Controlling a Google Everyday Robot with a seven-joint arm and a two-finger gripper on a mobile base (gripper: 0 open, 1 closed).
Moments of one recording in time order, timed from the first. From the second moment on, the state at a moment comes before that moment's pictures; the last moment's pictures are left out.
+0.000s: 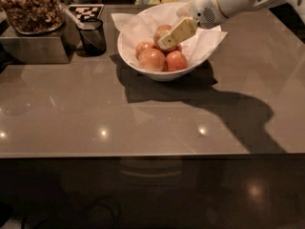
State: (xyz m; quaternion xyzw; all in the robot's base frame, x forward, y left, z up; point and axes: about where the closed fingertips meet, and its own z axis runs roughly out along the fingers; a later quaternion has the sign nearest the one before) arm 0.670 -0.079 0.973 -0.50 0.74 0.18 0.42
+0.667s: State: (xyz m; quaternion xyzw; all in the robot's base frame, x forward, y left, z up) arm 0.694 -0.038 0.954 -0.54 0.72 0.21 0.39
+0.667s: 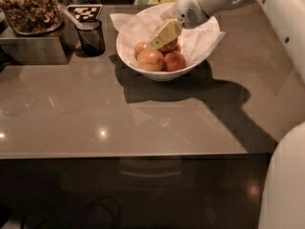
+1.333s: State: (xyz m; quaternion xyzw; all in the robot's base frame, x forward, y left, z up) arm 0.697 -0.051 0.921 -0.54 0.74 0.22 0.34
